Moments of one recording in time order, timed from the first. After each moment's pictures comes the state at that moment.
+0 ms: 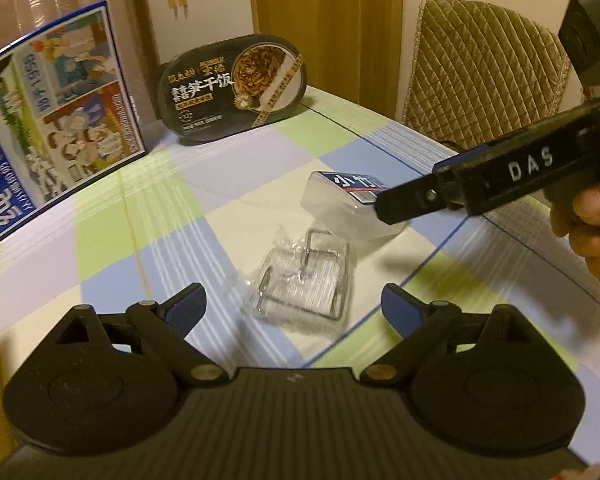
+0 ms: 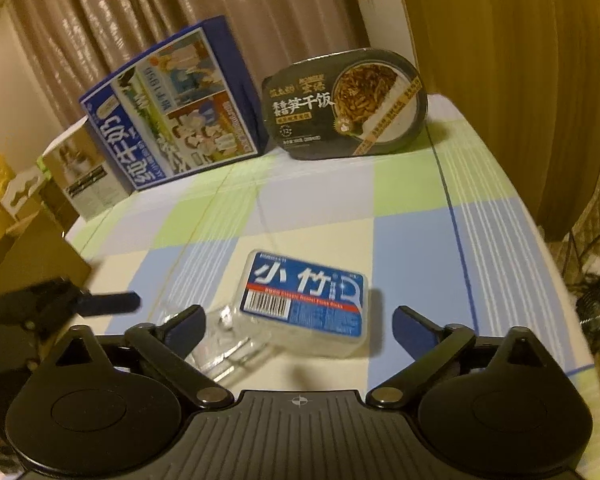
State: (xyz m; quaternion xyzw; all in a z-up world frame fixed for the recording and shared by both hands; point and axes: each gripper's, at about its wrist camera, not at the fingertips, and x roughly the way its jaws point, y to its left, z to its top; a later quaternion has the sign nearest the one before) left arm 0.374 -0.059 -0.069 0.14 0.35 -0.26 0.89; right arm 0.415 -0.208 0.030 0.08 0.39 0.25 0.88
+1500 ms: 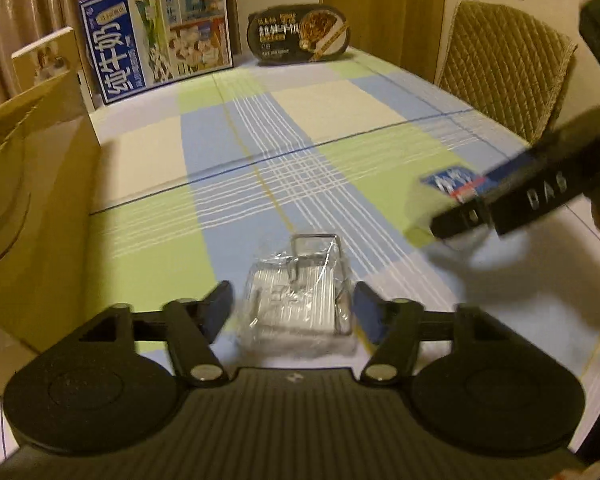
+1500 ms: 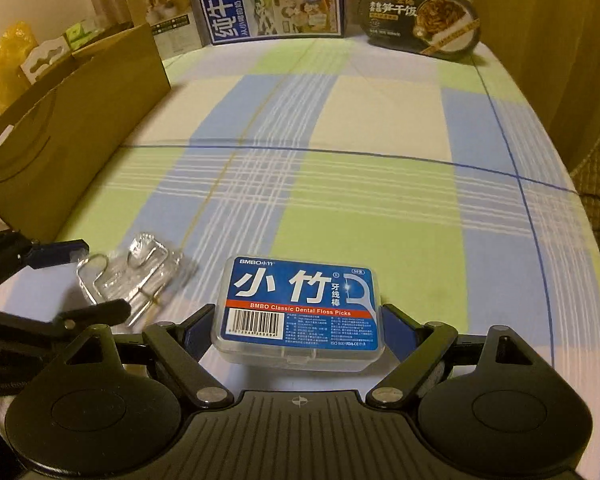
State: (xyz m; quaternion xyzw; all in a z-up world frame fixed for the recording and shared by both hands) left arm 0.152 0.038 -0.066 0.09 0.38 -0.17 0.91; right arm 0.196 -0.156 0.019 -0.07 0.45 0.25 0.85
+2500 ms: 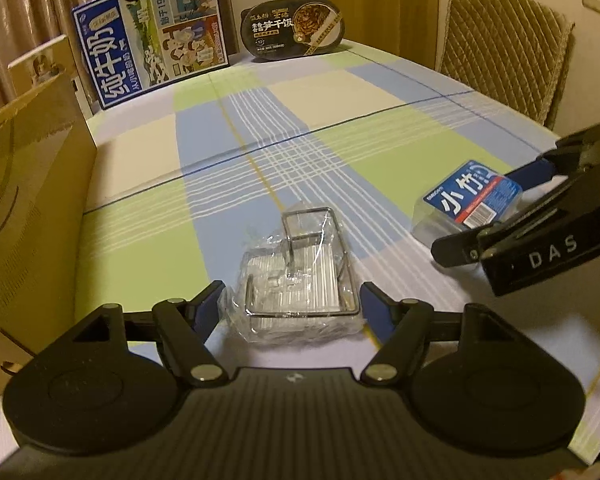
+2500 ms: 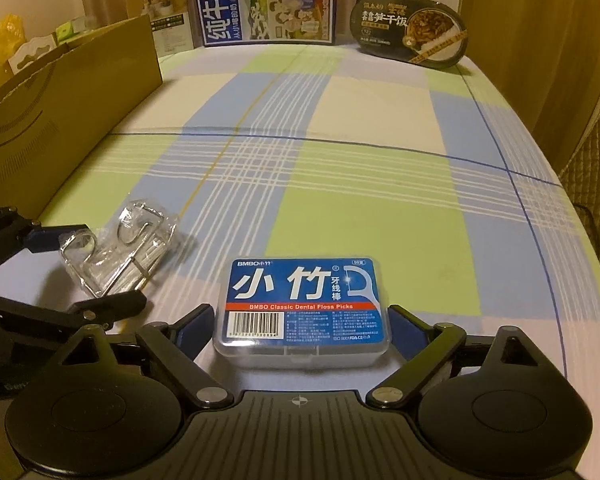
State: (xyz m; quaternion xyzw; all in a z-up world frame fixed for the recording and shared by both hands) left arm 0.150 0.024 -0.088 0.12 0.37 -0.16 0.91; right arm 0.175 -0.145 -0.005 -0.09 0.43 0.22 0.87
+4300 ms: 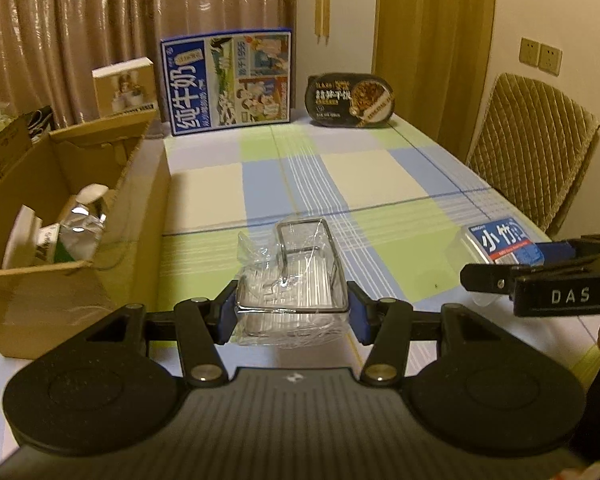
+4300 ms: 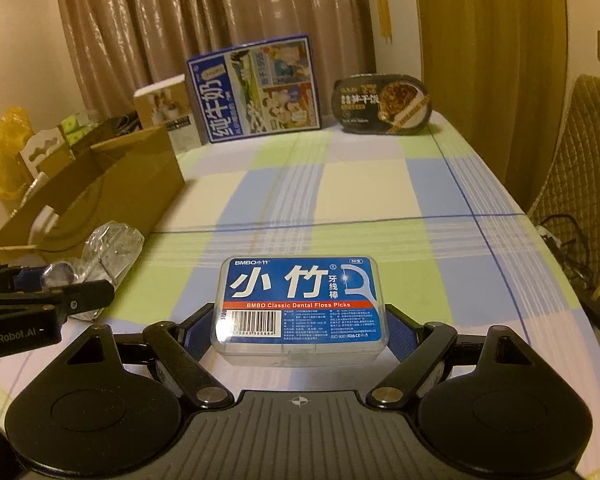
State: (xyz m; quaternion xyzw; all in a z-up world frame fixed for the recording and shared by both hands) left arm 0.100 0.054 0.004 0.03 0.32 -0.08 0.94; right arm 0.114 -0.162 0.080 0.01 0.34 0.23 0.91
